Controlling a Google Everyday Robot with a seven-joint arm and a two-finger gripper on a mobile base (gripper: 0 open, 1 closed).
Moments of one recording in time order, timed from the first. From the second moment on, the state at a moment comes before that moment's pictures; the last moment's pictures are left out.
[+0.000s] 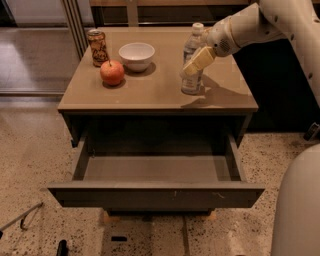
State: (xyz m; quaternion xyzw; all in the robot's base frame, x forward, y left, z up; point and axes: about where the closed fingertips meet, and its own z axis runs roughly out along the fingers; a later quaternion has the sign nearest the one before) arm 0.734 -0.105 0.914 -0.52 0.72 0.19 0.41
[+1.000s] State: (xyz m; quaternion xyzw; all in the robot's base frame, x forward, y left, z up) arm 0.735 -0.102 0.914 -0.53 0.72 0.19 0.41
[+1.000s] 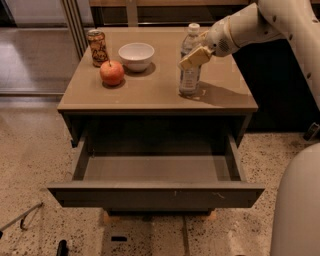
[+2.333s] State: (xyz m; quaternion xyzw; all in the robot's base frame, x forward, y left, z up) arm 0.639 -0.108 0.936 -0.54 0.70 0.25 0.40
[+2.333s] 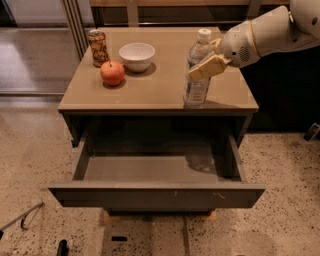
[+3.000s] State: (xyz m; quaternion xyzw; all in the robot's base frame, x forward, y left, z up) arm 0.616 -0.103 0.928 -0.56 0.69 0.22 0.40
